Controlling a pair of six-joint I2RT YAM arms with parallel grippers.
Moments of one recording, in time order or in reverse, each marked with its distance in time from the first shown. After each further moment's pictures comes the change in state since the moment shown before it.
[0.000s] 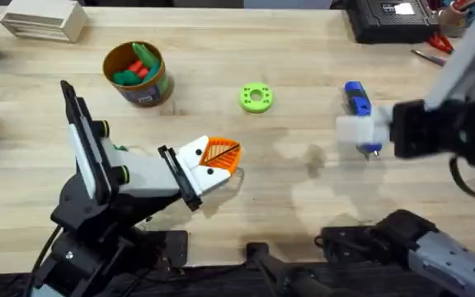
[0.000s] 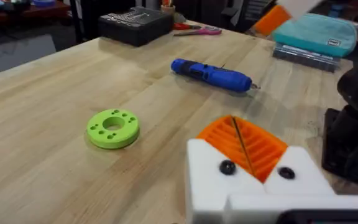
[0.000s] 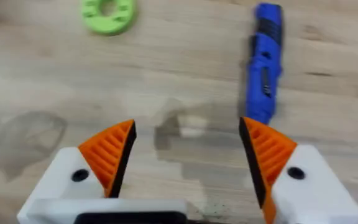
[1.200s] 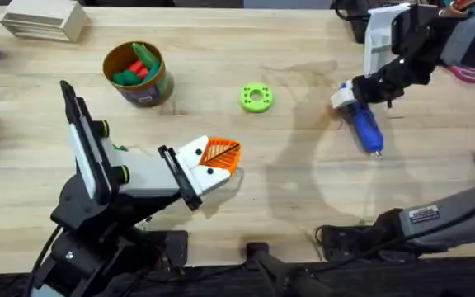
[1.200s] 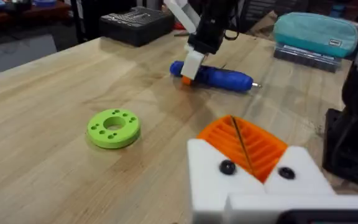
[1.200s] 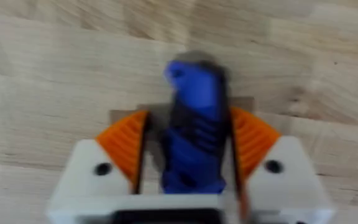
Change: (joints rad) left arm 0.000 0.000 0.000 0.000 -0.003 0.000; right arm -0.630 0.903 0.001 0.579 -0.244 -0.611
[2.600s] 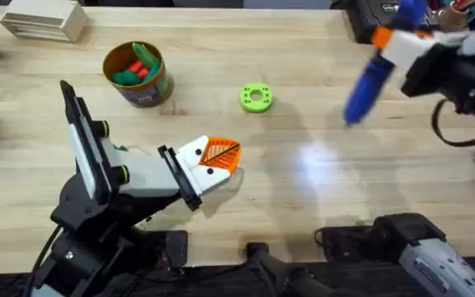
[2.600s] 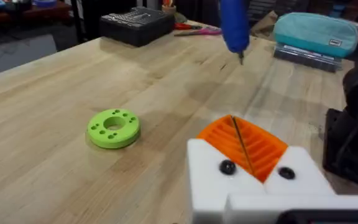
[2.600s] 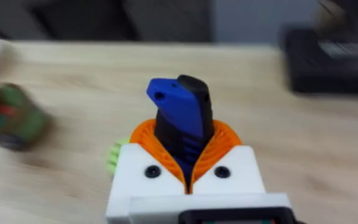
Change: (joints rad) left arm 0.000 0.000 0.000 0.000 0.000 0.000; right arm 0.180 -1.020 -0.298 0.286 -0.167 0.349
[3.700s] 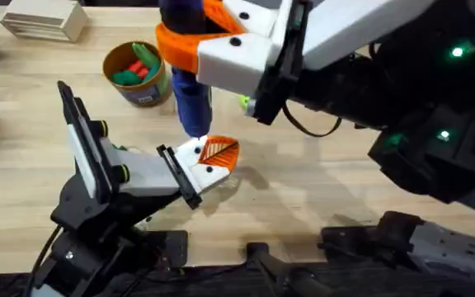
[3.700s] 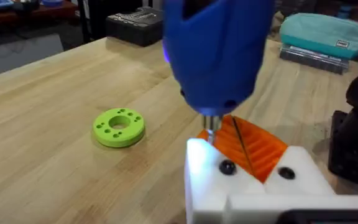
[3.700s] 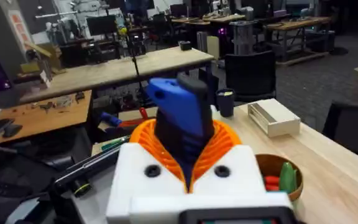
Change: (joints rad) left arm 0.000 0.000 0.000 0.000 -0.023 0.000; right arm 0.793 0.382 -0.004 0.896 -0.206 0.124
